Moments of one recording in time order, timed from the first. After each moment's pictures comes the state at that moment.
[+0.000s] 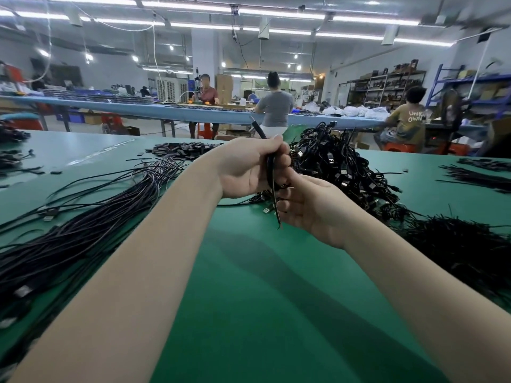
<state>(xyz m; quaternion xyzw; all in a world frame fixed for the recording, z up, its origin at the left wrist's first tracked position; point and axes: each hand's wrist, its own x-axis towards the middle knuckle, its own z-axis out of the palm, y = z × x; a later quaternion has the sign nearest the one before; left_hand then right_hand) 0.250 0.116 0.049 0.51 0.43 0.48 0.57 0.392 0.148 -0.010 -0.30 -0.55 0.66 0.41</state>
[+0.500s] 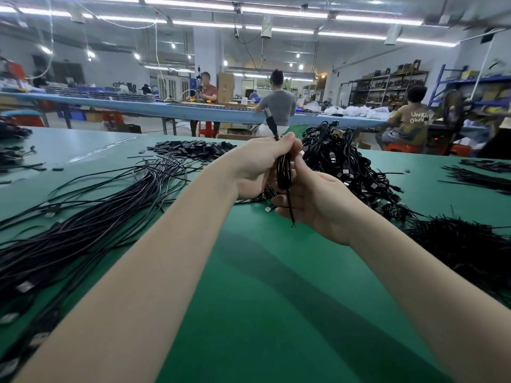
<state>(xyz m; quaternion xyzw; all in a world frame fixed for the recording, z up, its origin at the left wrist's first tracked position) 0.265 0.122 0.042 0.53 0.43 0.53 0.50 0.395 0.145 -0.006 -0.27 -0.60 0.64 0.40</state>
